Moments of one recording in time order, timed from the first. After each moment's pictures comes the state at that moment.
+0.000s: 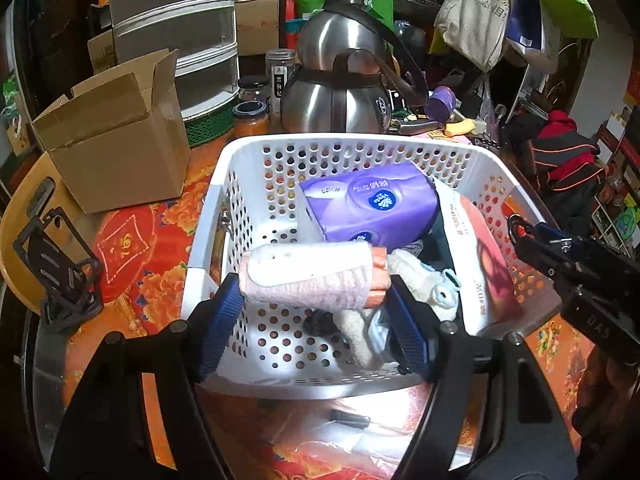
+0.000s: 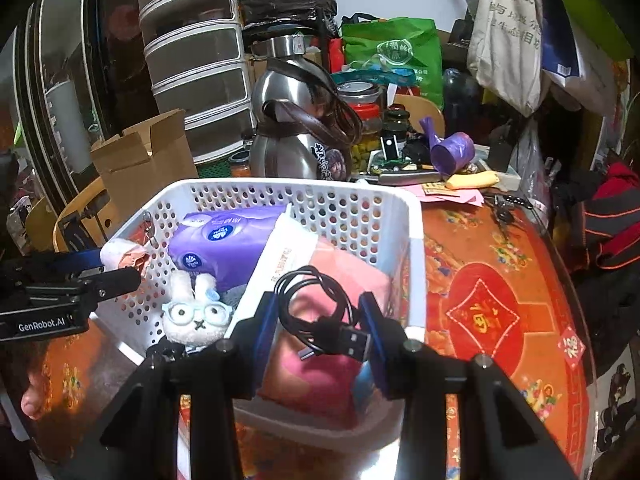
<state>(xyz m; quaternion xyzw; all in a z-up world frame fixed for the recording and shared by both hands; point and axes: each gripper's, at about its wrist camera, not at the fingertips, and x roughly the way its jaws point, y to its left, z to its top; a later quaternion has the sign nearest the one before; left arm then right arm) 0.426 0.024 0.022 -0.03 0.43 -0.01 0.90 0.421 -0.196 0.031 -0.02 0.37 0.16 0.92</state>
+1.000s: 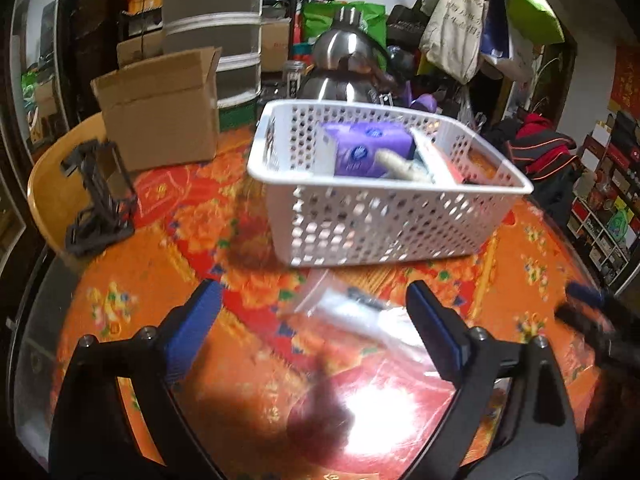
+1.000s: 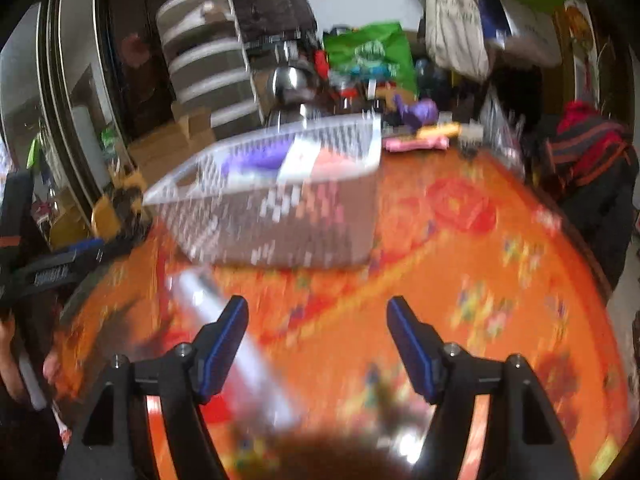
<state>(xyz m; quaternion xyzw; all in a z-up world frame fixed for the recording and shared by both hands) 0.262 0.050 -0.005 -0.04 0.37 -0.01 0.93 0.234 -0.236 -0.015 0.04 0.36 0.15 0.92</state>
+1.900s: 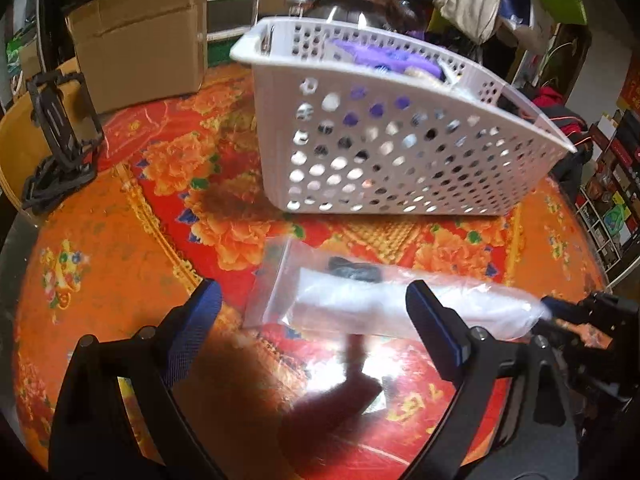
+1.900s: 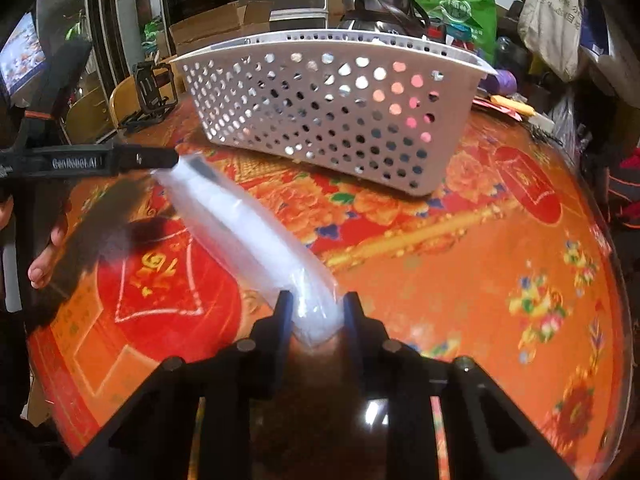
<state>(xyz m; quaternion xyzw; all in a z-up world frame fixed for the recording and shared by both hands) 0.306 0.053 -0.074 -0.07 0.45 -0.02 0.89 0.264 -0.197 -0.065 -0.10 0.43 0.23 0.87</state>
